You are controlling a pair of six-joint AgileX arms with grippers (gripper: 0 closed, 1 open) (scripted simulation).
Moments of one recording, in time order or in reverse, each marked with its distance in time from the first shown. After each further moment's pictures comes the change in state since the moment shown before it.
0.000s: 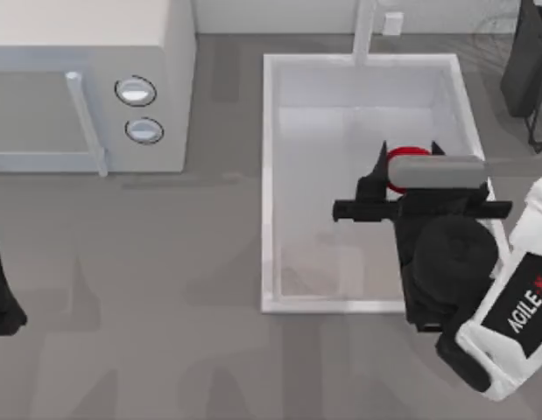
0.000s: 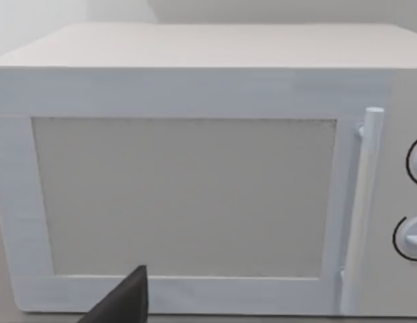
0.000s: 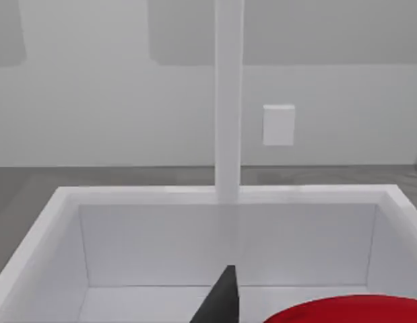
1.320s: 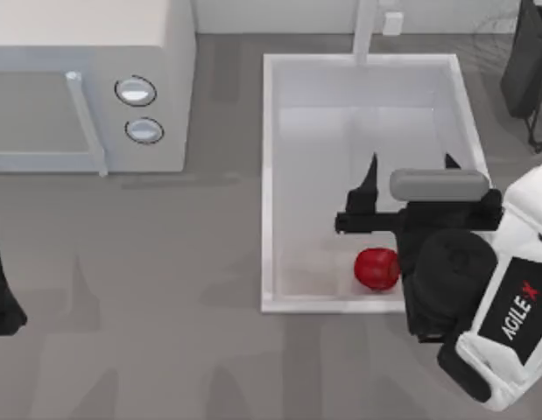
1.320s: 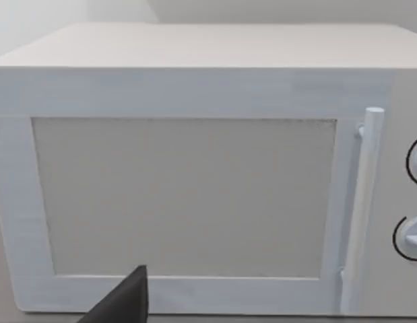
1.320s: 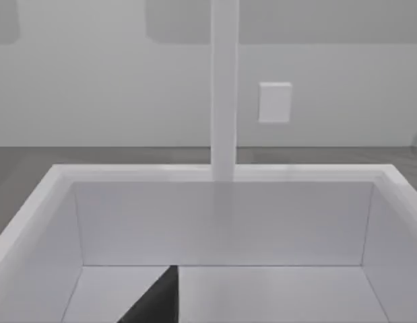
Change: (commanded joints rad) left arm 0.000 0.000 0.000 0.000 0.000 0.000; right arm -0.002 0.056 -0.011 0.060 -0.001 0.001
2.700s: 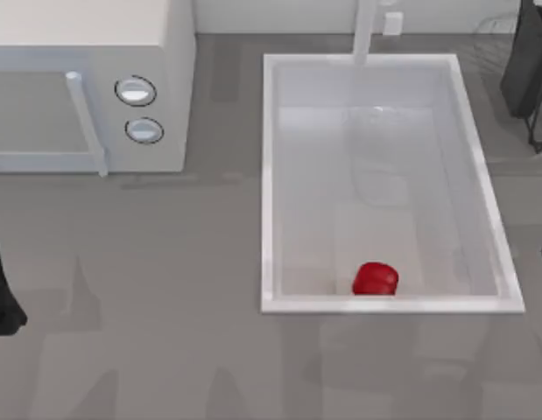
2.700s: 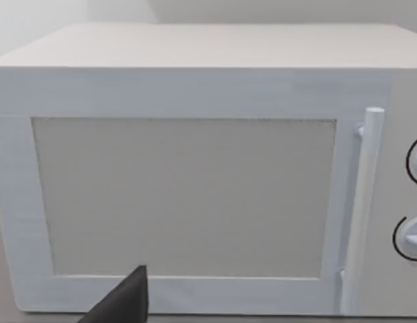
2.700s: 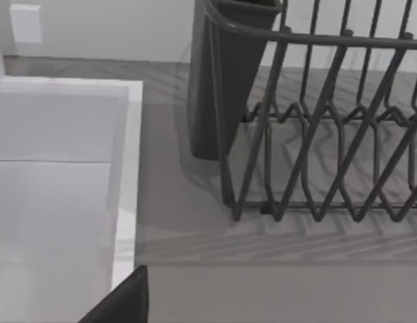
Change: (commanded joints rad) left arm 0.000 0.000 0.000 0.000 0.000 0.000; right arm -0.479 -1.162 -0.434 -0.981 -0.402 -0.021
